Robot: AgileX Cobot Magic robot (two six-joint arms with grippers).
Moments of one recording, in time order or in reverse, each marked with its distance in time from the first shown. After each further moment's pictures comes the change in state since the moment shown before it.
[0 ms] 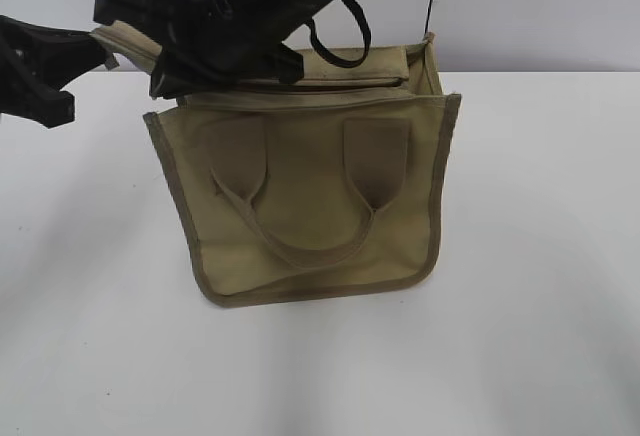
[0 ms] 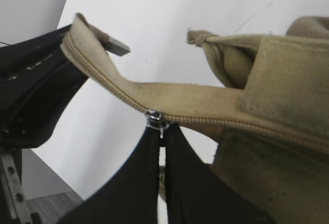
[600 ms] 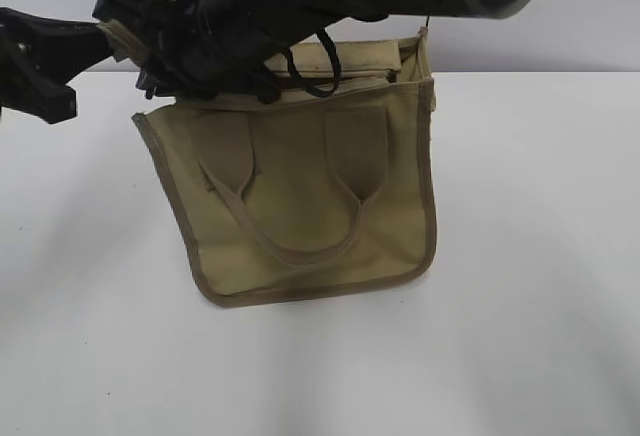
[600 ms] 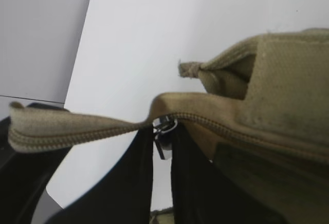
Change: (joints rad) left arm 0.000 0.004 0.000 0.003 -0.073 0.001; right arm 0.002 0.084 0.005 0.052 -0.195 0.104
